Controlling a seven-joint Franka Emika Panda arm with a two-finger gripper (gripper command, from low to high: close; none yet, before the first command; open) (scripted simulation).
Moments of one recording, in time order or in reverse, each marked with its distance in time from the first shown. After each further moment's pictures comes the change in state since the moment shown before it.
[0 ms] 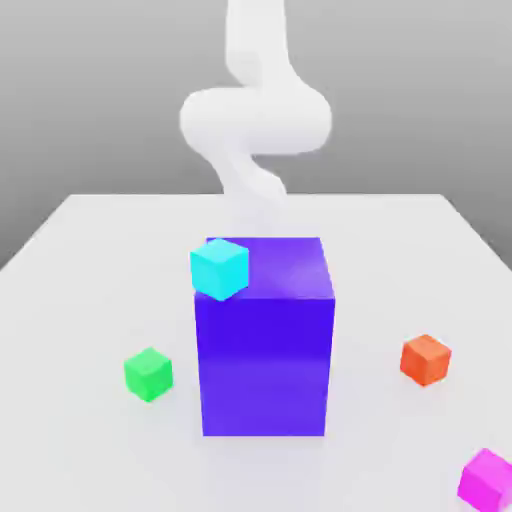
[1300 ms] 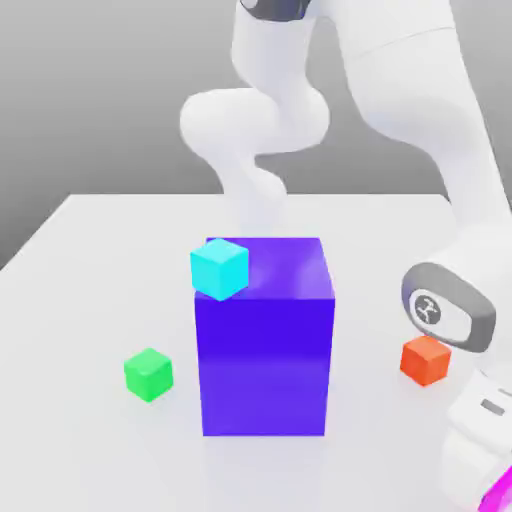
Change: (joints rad) arm 0.257 1.261 0.200 0.099 -0.279 0.398 0.025
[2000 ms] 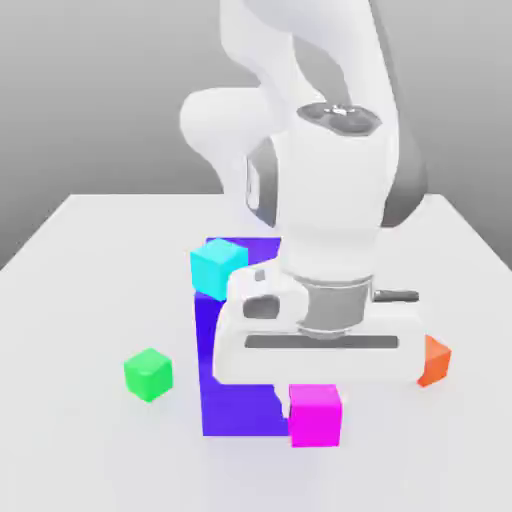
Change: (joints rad) arm -0.390 -0.569 -0.203 -0.394 0.207 -0.048 0.228
